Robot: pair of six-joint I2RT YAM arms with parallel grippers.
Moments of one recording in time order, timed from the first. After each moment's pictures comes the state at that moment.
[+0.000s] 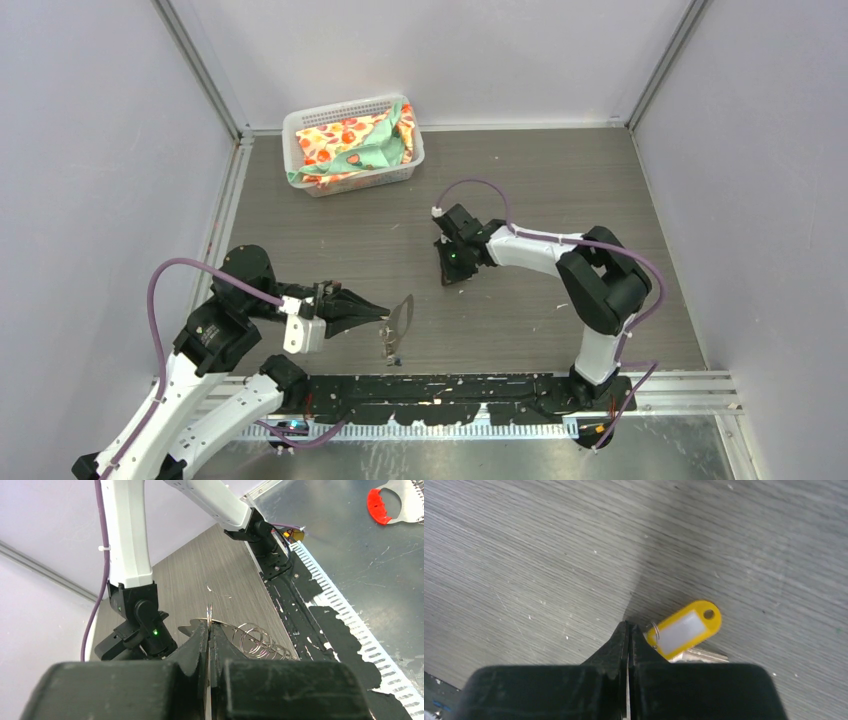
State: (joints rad) left arm -0.64 0.58 0.91 -0.49 1.08 0.70; right arm 0.73 1.80 1.09 -0.38 -0.09 0.44
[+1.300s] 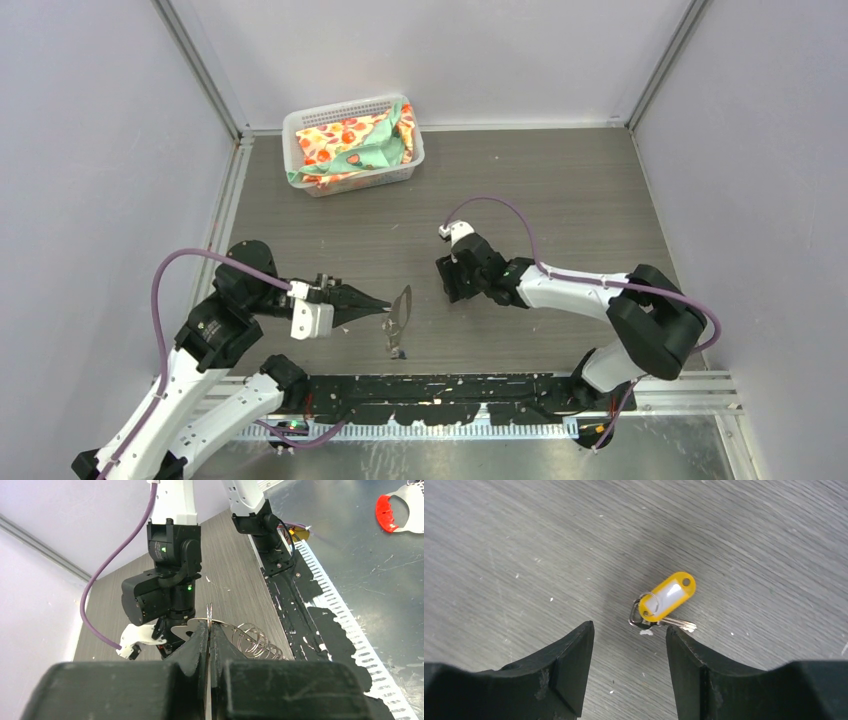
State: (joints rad) left arm -0.64 0.61 0.93 -0.50 1.02 0.63; right arm 0.85 1.49 0.75 -0.10 0.18 0.32
